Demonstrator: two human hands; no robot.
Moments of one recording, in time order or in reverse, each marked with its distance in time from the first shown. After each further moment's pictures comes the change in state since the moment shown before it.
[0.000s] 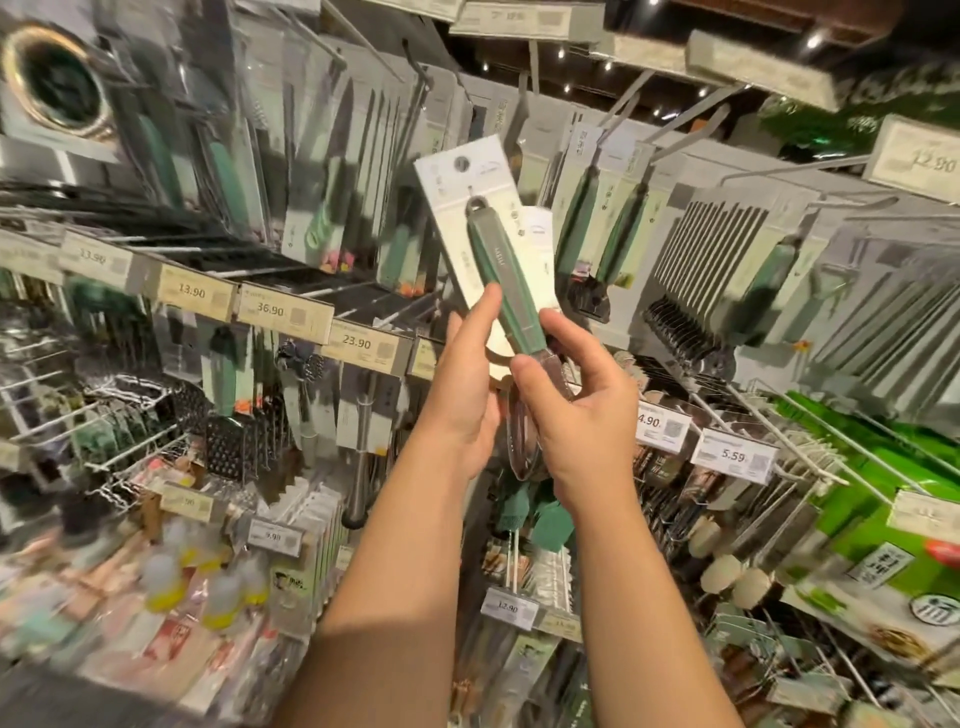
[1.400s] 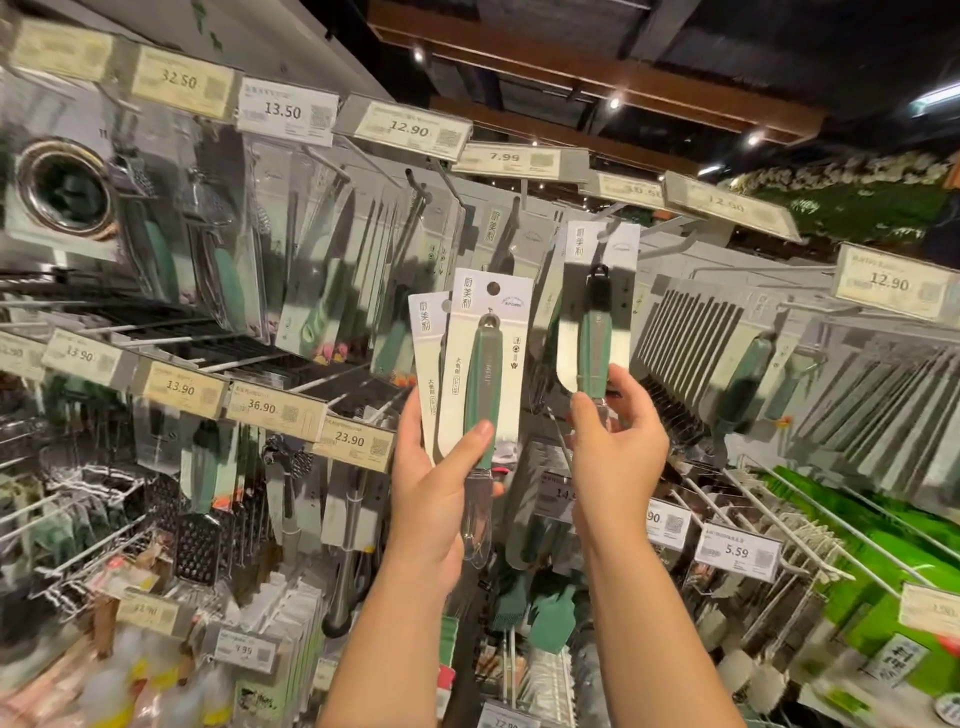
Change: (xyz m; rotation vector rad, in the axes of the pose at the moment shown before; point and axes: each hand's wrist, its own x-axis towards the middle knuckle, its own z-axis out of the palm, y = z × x) left_hand 0.010 -0.005 -0.030 0.066 0.087 0.233; right_hand 0.066 0.019 0.002 -0.068 0.389 0.091
